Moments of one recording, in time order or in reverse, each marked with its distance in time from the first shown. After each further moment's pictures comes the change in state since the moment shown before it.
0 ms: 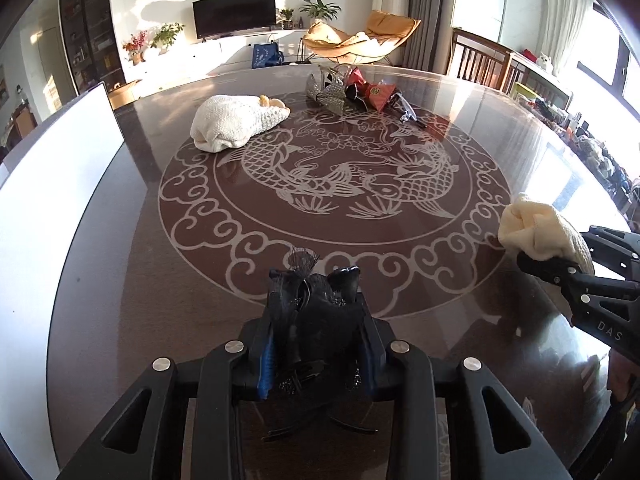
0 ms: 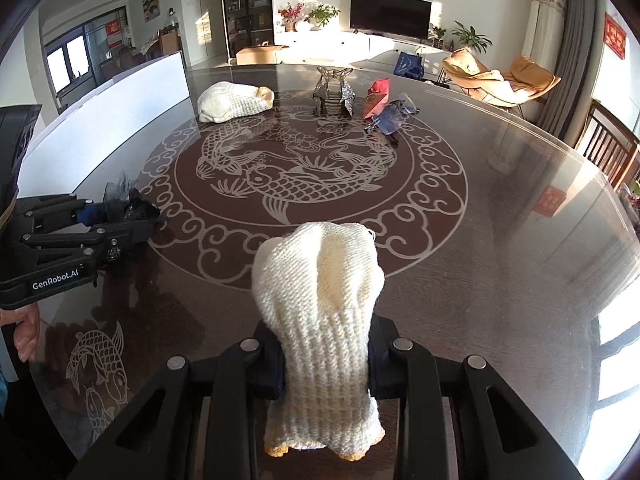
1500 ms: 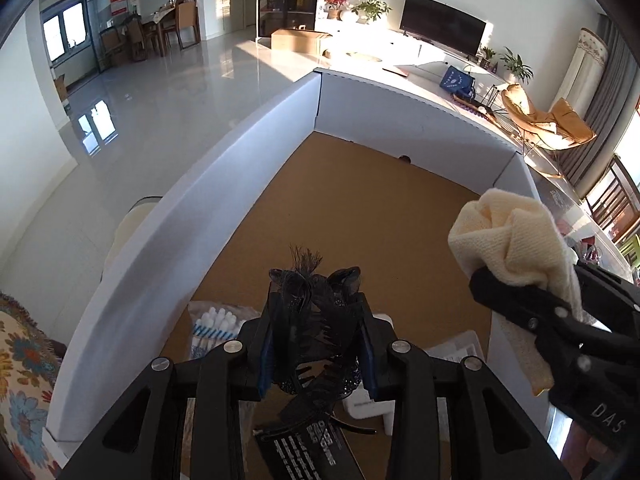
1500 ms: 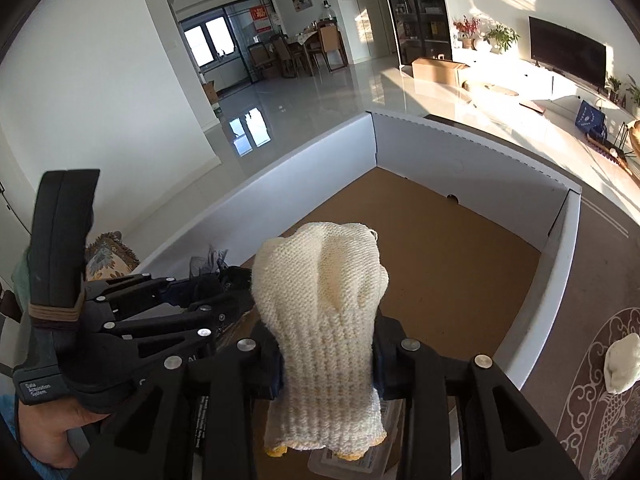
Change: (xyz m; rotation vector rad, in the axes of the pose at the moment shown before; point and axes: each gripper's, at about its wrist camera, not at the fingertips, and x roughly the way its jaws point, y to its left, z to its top) left arm -0.119 0.397 -0.005 -0.533 0.044 0.323; right arm 0.087 0.443 0.242 -0.260 0.036 0.499
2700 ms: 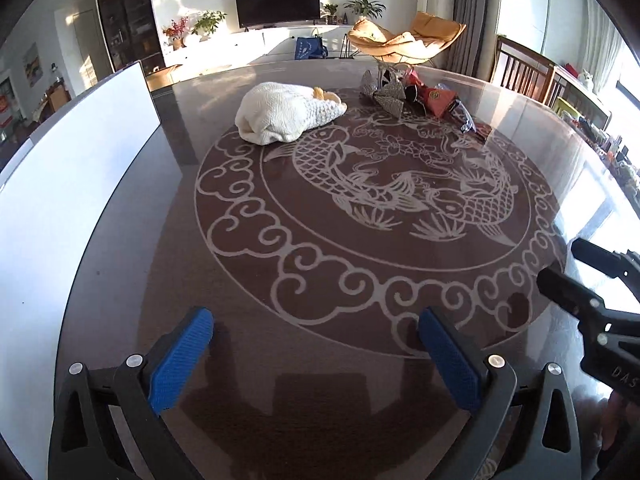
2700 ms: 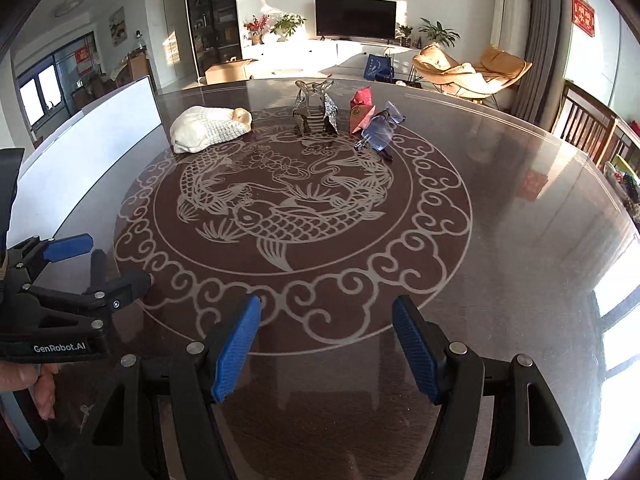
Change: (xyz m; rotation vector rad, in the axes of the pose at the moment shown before) left arm 0.025 -0.364 -0.177 0.443 -0.061 -0.175; right arm -0.247 -0.278 -0.321 0.361 -0.060 -0.572
